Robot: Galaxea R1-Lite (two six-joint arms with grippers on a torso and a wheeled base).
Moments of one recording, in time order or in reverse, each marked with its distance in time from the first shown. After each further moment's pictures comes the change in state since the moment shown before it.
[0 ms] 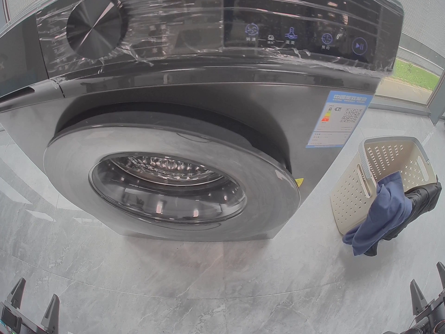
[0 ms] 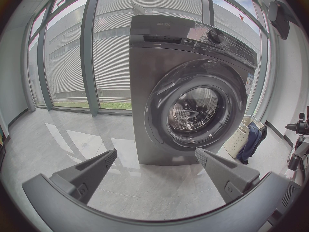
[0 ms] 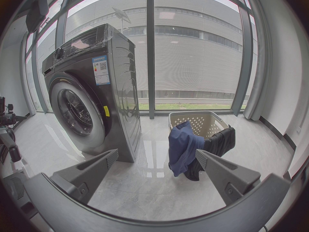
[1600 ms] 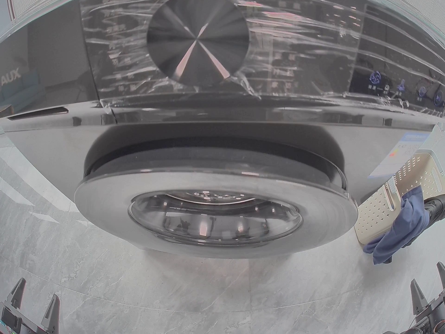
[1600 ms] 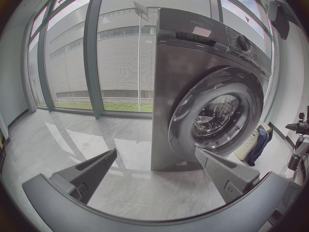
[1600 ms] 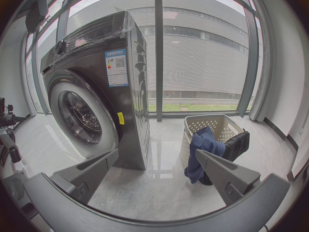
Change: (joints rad) left arm 0.000 0.000 0.000 0.000 0.000 0.000; right arm 0.002 0.000 0.000 -0.001 -0.005 0.005
